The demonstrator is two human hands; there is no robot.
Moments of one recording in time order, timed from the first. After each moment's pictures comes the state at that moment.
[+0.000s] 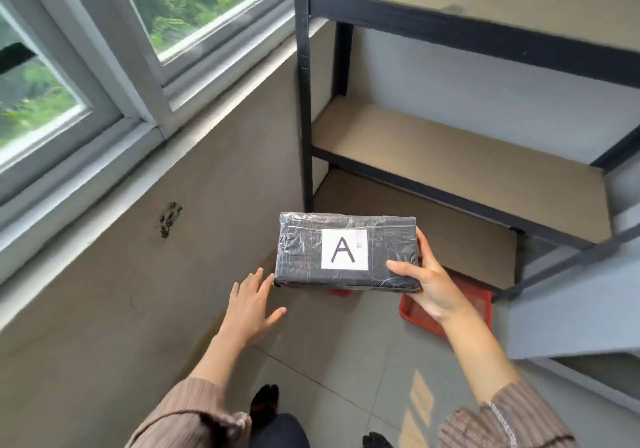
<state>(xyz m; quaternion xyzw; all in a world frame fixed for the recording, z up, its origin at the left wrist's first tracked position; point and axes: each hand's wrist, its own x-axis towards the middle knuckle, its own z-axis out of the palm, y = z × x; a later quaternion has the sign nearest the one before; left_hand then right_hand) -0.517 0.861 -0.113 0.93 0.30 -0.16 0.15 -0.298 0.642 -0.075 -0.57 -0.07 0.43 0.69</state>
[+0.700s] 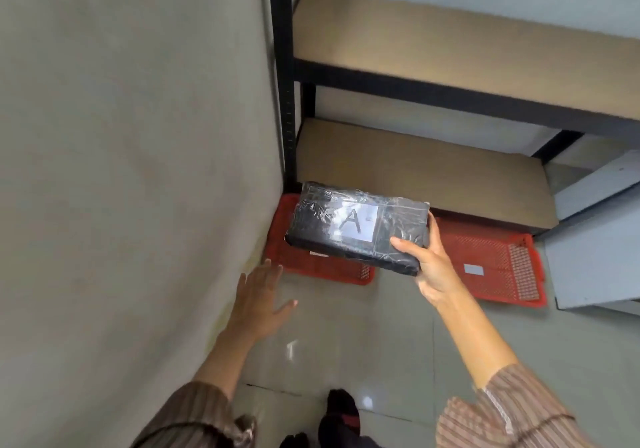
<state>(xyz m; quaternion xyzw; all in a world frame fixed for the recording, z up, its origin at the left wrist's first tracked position) -0.445 1.010 -0.405 0.95 0.19 -0.15 0.21 -0.281 0.776 -0.360 -0.64 0.10 0.27 0.71</state>
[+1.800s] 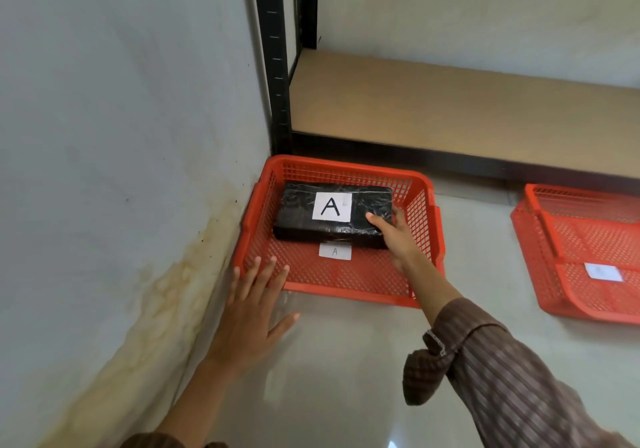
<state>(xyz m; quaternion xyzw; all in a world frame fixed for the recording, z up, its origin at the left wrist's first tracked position) -0.373 1.062 -0.742 0.99 0.07 -0.03 0.11 -0.148 0.882 -0.771 -0.71 0.08 0.25 0.65</state>
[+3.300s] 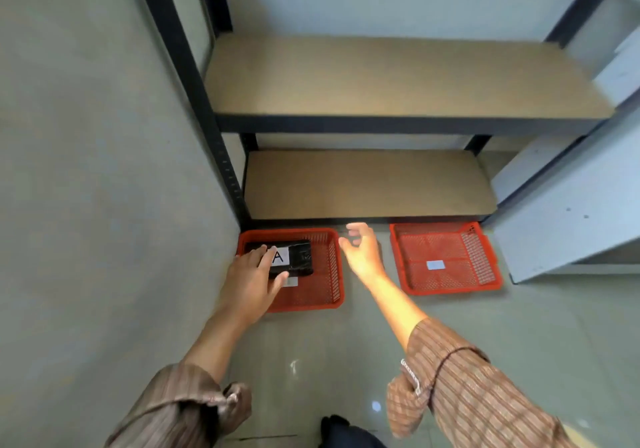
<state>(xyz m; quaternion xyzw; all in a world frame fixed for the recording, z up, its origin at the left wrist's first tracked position) -0.326 0.999 -0.344 0.98 0.06 -0.08 0.15 -0.224 0.815 -0.373 -0.86 0.09 0.10 0.50</state>
